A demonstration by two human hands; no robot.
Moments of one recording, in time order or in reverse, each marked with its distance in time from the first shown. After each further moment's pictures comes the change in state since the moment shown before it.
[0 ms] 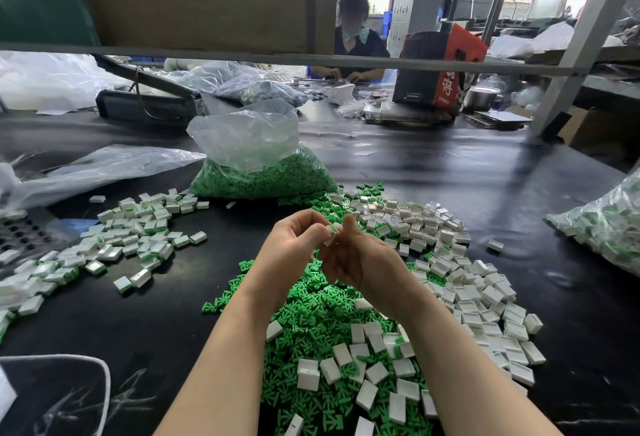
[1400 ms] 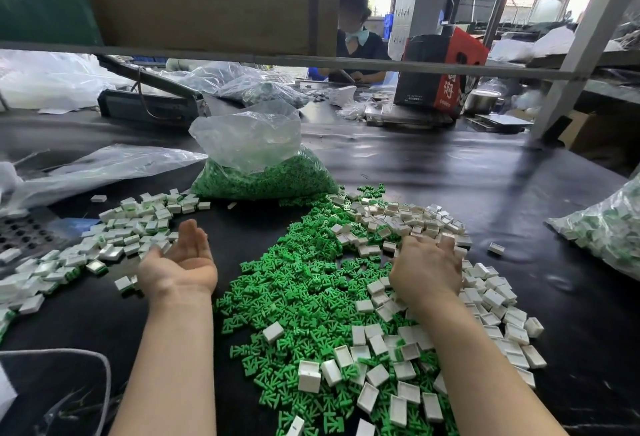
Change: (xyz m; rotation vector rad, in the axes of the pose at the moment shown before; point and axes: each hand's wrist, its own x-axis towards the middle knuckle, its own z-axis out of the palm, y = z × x) left_hand -0.005 -0.015 -0.099 -1.300 0.960 -0.168; right_hand -0.016 -0.007 -0.042 -1.554 0.612 0.517
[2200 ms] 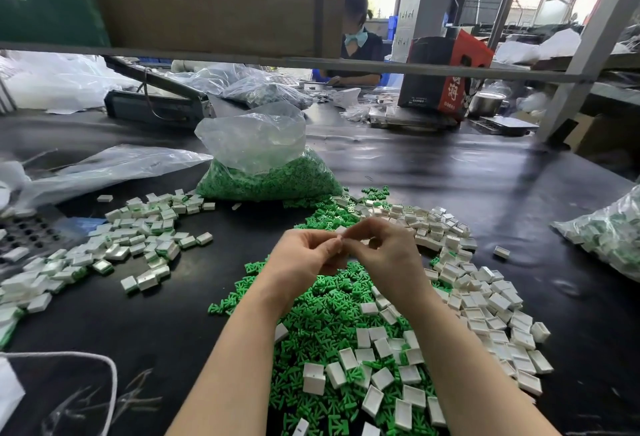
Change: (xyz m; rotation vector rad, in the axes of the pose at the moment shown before) left_hand -0.049 -0.088 0.005 1.326 -0.849 -0.041; right_hand -0.013 -0.037 -0.013 1.017 0.087 -0.450
